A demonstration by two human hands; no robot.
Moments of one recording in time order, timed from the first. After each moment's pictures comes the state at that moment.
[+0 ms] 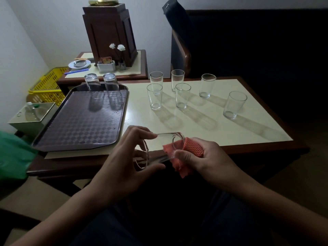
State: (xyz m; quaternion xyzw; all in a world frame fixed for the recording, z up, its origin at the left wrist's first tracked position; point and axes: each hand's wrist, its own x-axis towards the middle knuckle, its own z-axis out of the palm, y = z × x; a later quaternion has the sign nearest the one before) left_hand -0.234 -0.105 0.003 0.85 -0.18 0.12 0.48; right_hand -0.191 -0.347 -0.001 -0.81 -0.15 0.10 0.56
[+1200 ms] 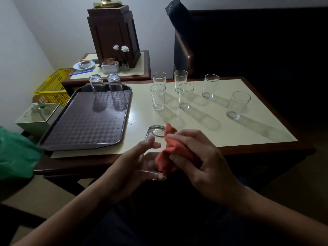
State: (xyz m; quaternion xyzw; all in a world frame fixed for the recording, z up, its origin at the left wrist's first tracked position) left_hand -0.224 -0.113 0.002 0.53 0.10 -0.22 0.81; right_hand -0.210 -0.330 -0.005 -0.80 -0.30 -0.12 0.50
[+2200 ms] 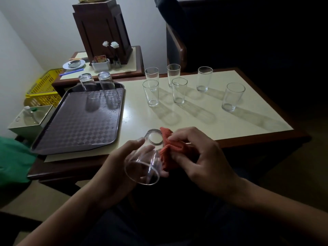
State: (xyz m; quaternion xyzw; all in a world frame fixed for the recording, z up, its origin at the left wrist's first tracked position) left_hand -0.225 -0.109 -0.002 0.51 0.07 -0.27 0.82; right_hand -0.205 -0.334 -0.009 -0.80 -0.29 -0.14 0.51
